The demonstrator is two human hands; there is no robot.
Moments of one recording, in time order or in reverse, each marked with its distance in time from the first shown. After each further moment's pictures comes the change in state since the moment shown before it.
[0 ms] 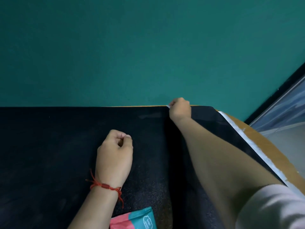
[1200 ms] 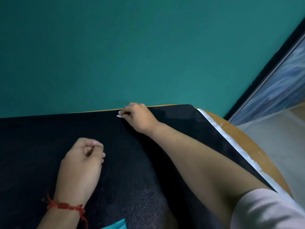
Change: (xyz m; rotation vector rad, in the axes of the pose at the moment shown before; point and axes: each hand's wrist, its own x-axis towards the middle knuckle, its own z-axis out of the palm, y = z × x) left_hand 0.002 -0.004 0.001 0.009 -0.044 -0.024; right_hand -0.020 -0.012 0.024 0.012 -0.182 -0.714
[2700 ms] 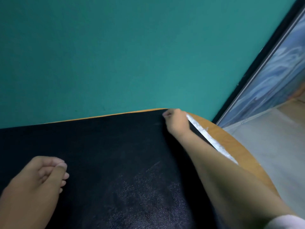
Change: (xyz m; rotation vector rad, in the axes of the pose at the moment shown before) left_hand 0.058 -0.070 0.013 0.071 0.060 -0.068; right_hand -0.069 0.147 -0.088 -0.017 0.279 0.646
